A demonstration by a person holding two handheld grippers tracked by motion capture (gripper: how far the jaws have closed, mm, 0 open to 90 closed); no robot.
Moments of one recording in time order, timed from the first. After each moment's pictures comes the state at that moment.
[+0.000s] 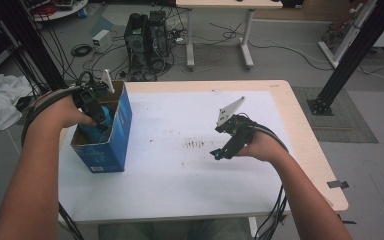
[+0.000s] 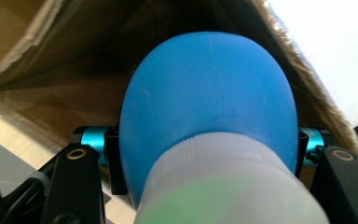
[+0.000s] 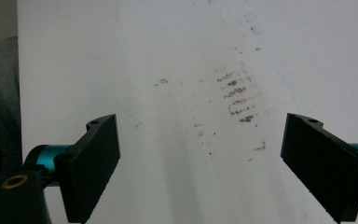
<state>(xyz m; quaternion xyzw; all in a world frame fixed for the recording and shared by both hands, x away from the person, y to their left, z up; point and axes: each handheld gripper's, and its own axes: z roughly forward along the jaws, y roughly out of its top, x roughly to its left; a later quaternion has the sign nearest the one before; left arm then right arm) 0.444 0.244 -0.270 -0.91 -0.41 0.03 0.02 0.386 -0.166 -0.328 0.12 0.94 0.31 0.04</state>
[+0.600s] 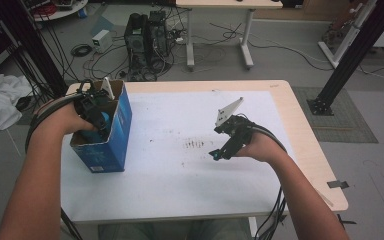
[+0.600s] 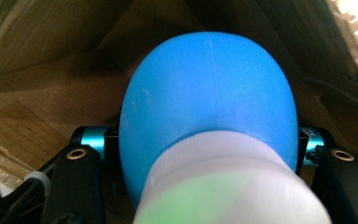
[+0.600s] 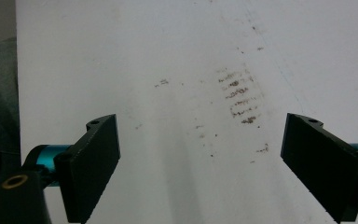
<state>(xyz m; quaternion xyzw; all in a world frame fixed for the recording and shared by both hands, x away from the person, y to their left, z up) 0.443 0.250 -0.290 -0.91 -0.41 0.04 0.02 0.386 -0.163 -0.331 0.12 0.94 0.31 0.04</state>
